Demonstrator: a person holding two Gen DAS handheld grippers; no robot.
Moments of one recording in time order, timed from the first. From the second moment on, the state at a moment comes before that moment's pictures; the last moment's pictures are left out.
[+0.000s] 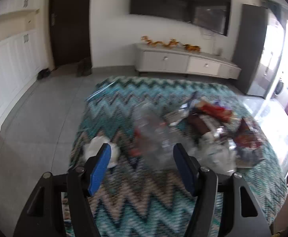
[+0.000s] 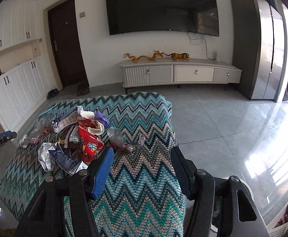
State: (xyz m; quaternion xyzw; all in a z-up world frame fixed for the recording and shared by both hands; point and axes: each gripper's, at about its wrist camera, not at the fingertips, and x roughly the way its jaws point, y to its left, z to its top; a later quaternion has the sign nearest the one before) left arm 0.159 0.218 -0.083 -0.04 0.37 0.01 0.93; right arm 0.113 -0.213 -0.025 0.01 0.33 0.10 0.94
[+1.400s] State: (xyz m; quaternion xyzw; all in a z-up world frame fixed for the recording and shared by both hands) left arm 0.192 0.246 -0.140 -0.06 0.41 0.01 0.91; right arm 0.244 -0.142 -0.134 -0.10 0.46 0.17 0.87
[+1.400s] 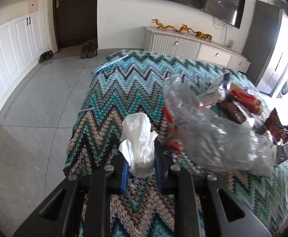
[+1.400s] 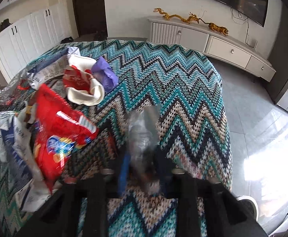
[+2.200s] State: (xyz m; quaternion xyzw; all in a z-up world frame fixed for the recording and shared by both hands) left arm 0.113 0.159 -0.049 -0.01 0.35 -0.09 0.93; right arm 0.115 -0.189 -0.040 -0.01 0.35 0.20 0.92
